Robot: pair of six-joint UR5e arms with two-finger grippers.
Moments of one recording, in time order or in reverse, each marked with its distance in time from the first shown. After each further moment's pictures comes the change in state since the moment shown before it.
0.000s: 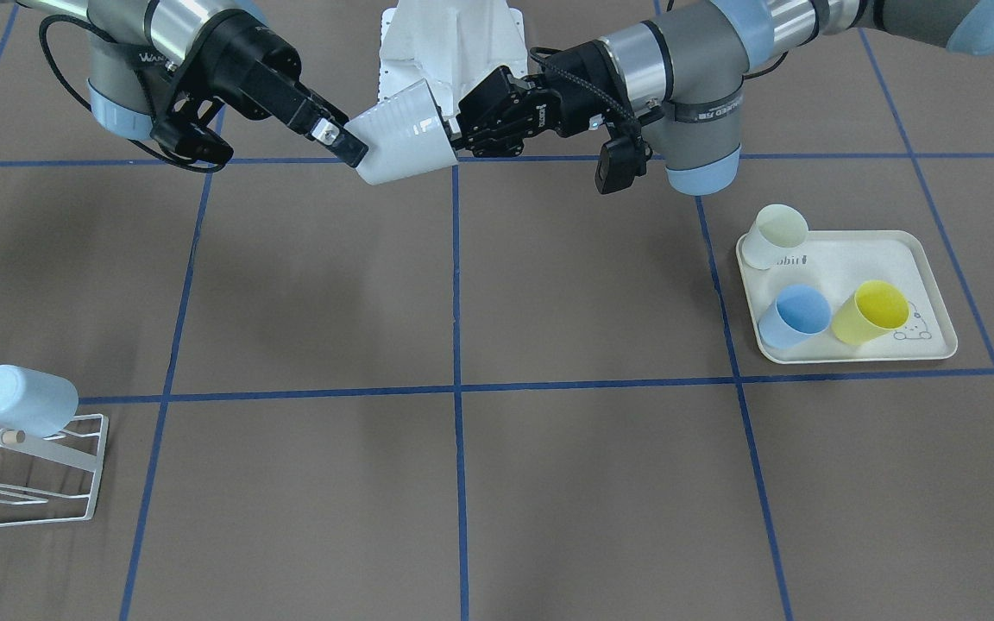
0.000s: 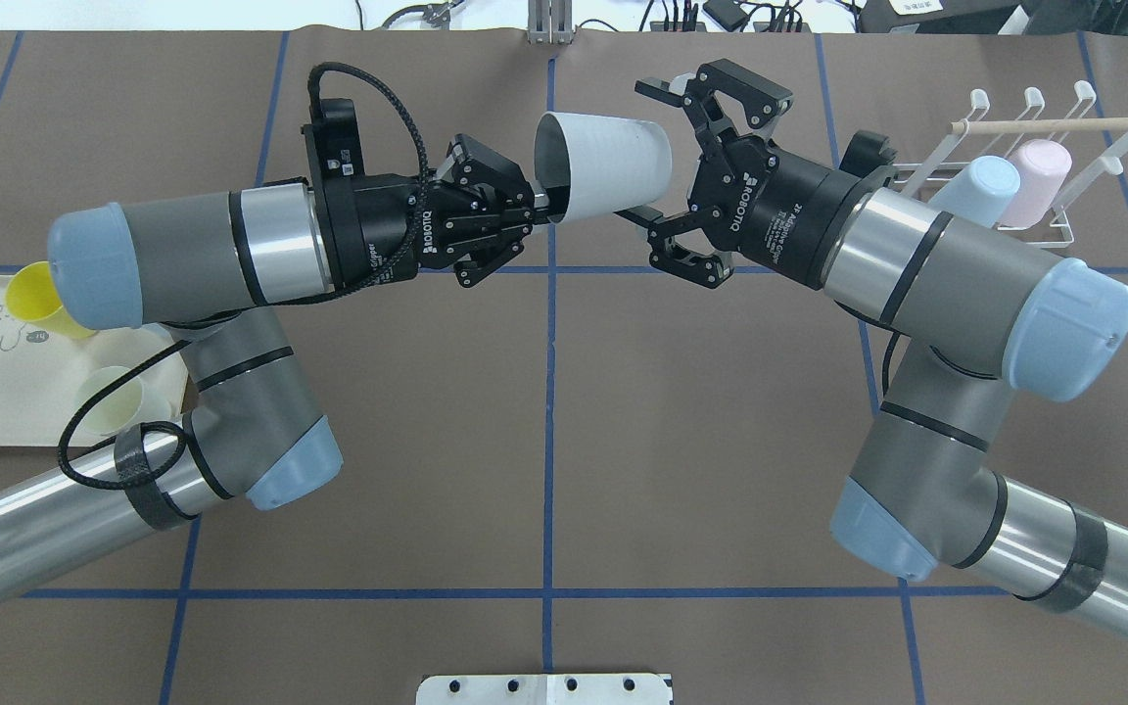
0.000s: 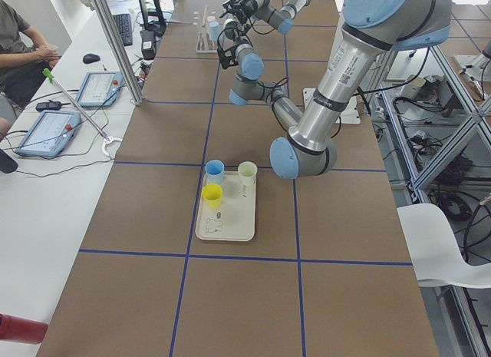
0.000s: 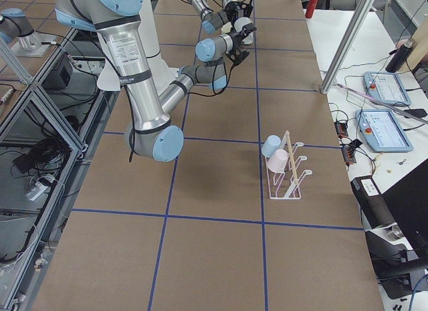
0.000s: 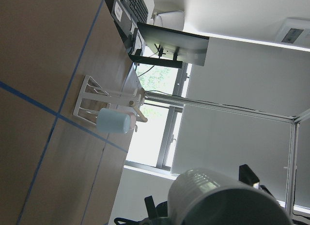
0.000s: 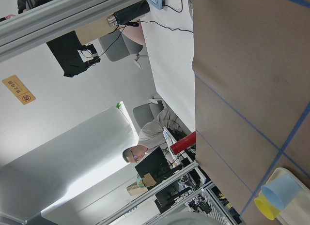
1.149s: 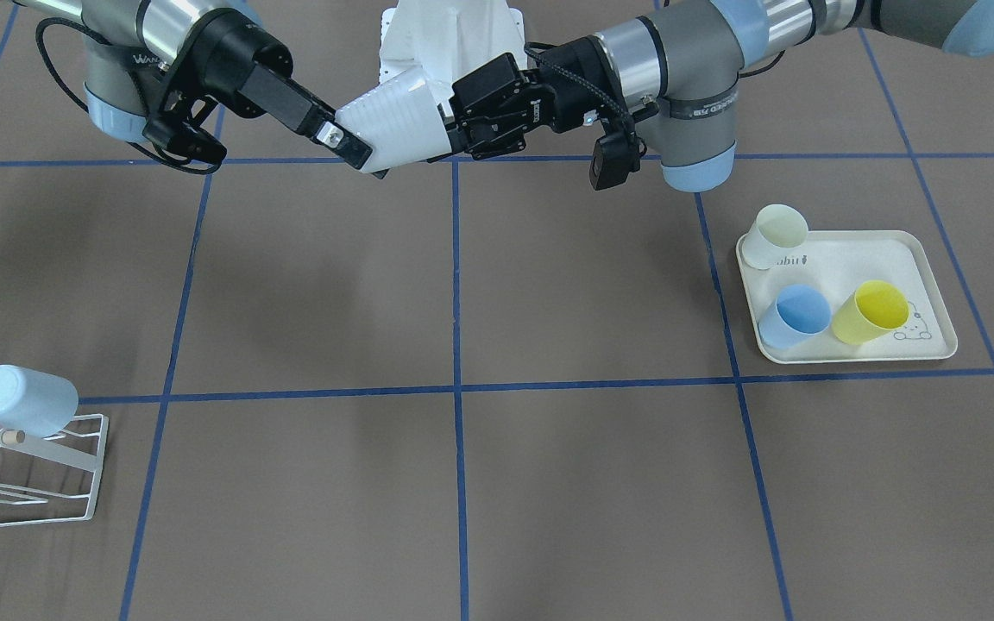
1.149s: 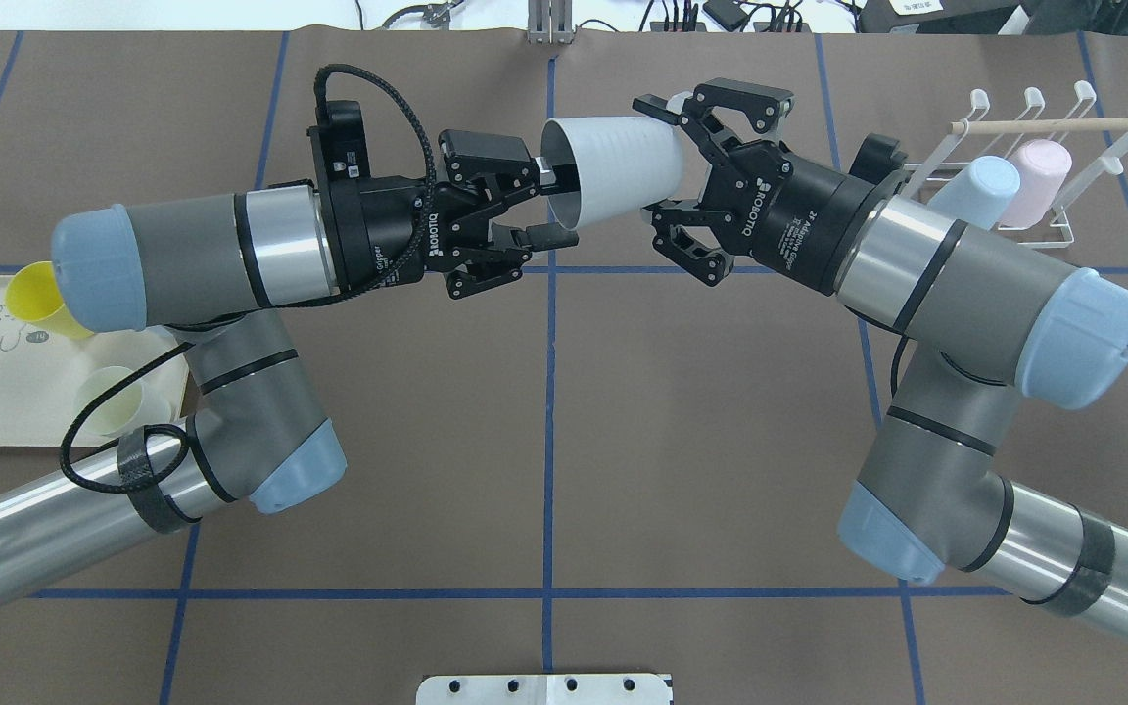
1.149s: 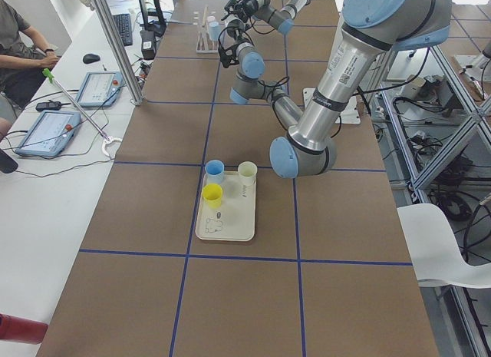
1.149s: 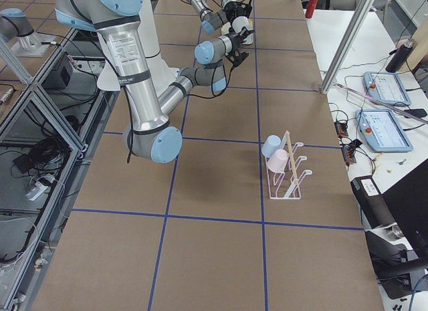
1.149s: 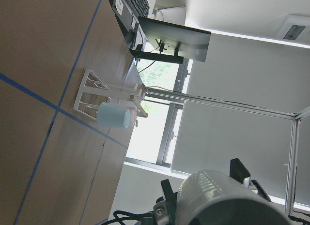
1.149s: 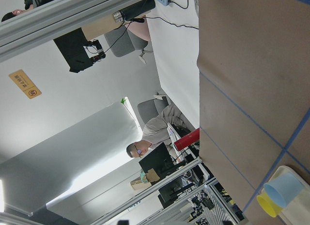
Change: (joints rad) left arm 0.002 -0.006 -0.007 0.010 0.000 -0.003; right arm -0.001 -0.018 0.000 0.047 -0.008 -0.017
